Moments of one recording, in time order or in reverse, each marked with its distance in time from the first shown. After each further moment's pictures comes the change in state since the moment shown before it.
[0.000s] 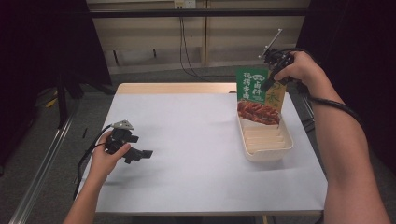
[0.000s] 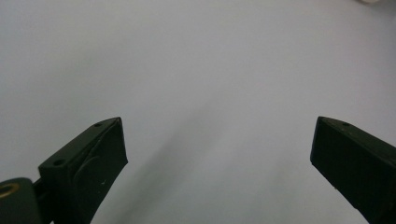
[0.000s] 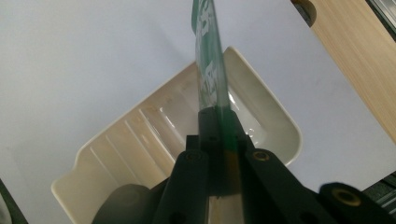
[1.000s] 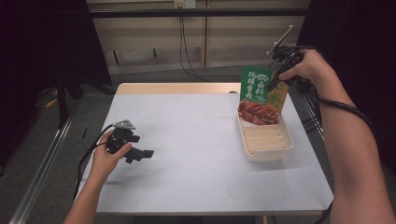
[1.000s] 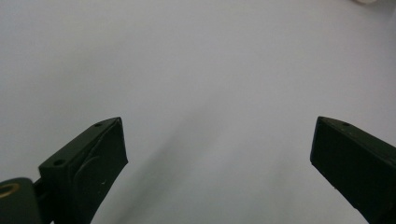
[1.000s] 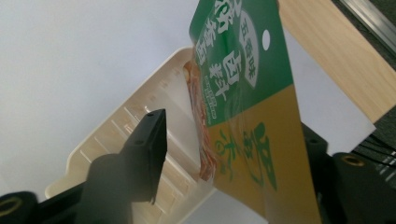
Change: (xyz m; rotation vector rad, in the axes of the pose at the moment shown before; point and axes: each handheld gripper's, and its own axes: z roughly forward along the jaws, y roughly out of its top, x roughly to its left) left arm -0.001 0.002 0.003 -0.012 -0.011 0.003; right arm 0.002 -0.015 -0.022 -0.025 -0.093 0.105
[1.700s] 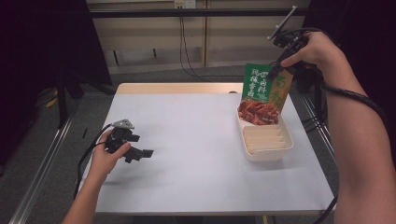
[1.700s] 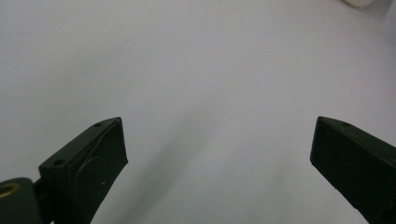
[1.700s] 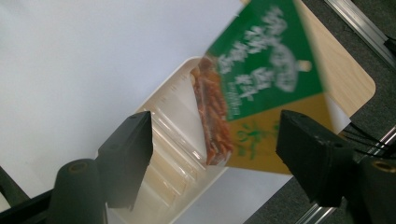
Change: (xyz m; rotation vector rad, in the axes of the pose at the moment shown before) left arm 0.000 0.002 -0.004 0.011 -0.011 0.011; right arm 0.020 0.019 -0.047 0.006 -0.028 -0.001
